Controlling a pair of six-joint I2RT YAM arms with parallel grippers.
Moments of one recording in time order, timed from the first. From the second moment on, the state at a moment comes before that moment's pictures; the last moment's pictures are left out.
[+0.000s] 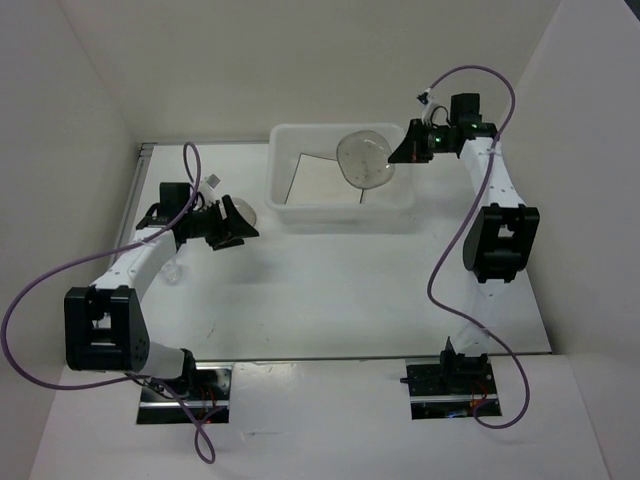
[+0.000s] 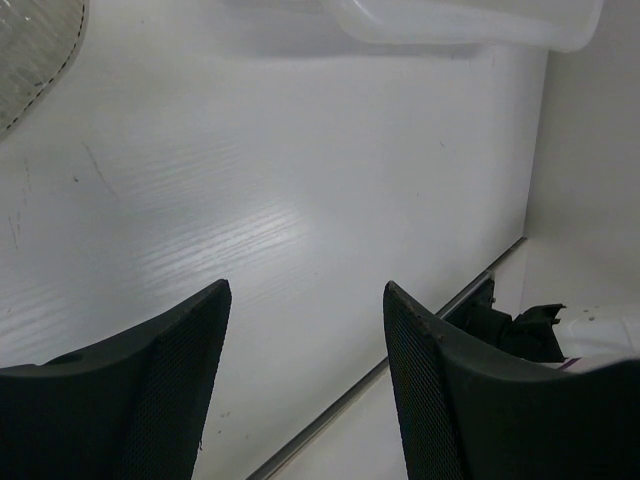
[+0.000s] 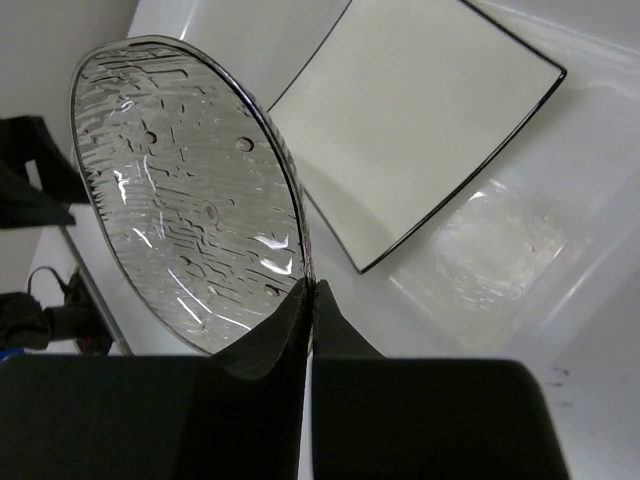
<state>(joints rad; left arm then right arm) 0.01 1.42 0.95 -0.37 0.71 -0.45 -0.05 2.00 1.93 -0.74 -0.90 -0.02</state>
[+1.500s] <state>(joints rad) 0.01 1.35 0.92 -0.43 0.58 -0.51 0.19 2.69 2.65 -0.68 -0.50 -0.01</state>
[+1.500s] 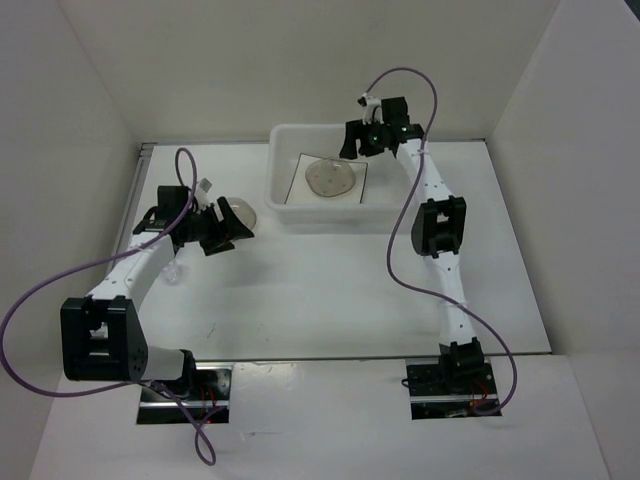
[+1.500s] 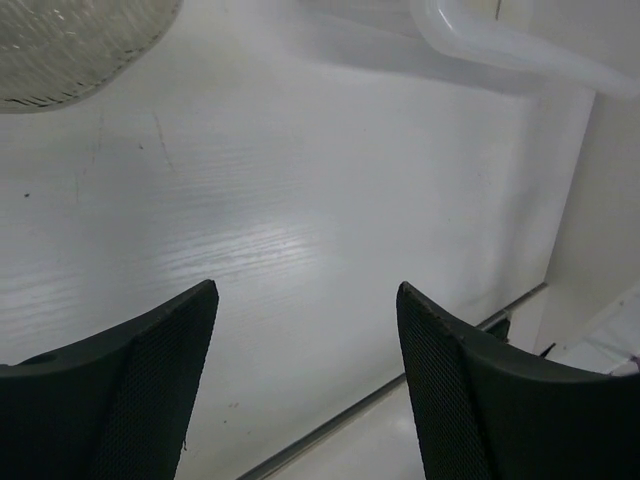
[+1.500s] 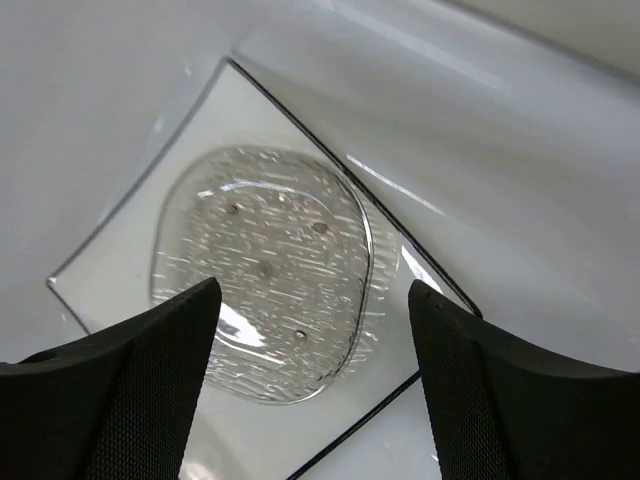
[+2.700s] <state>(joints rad) 0.02 1.88 1.30 -0.54 -0.11 -0.64 0.19 1.98 2.35 -0.78 -0.37 -0.19</state>
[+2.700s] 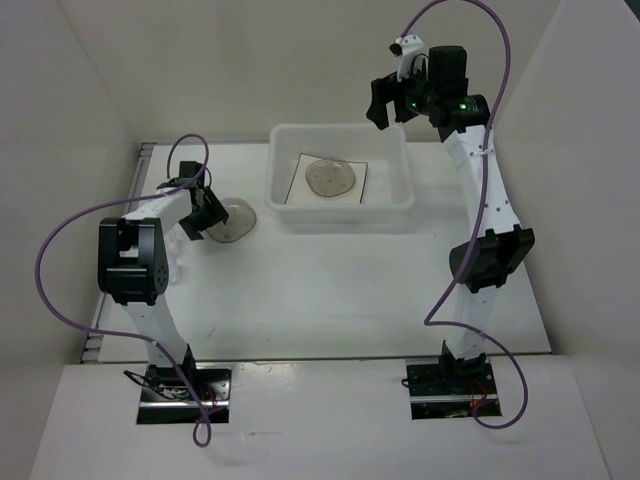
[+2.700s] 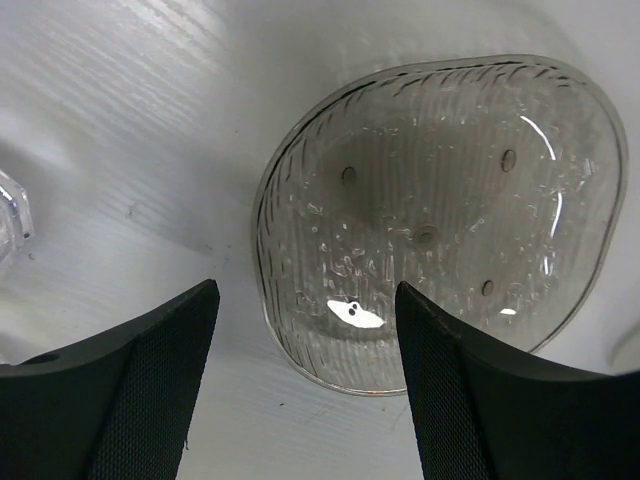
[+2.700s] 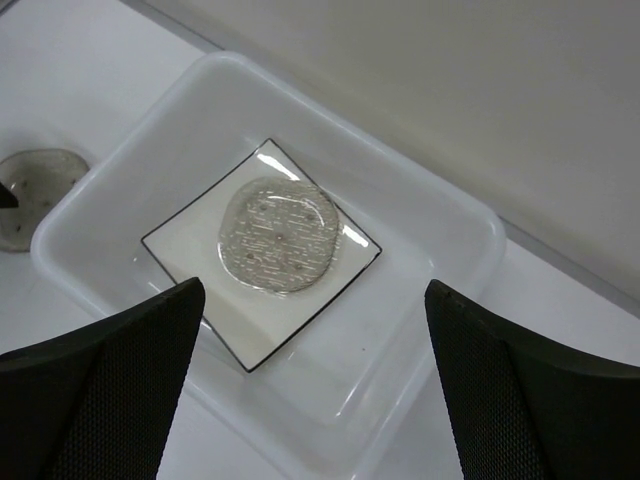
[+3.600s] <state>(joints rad) 0.01 1.94 1.31 -0.39 0.01 -0.63 -0.06 2.12 3.12 -1.18 -0.34 -0.19</state>
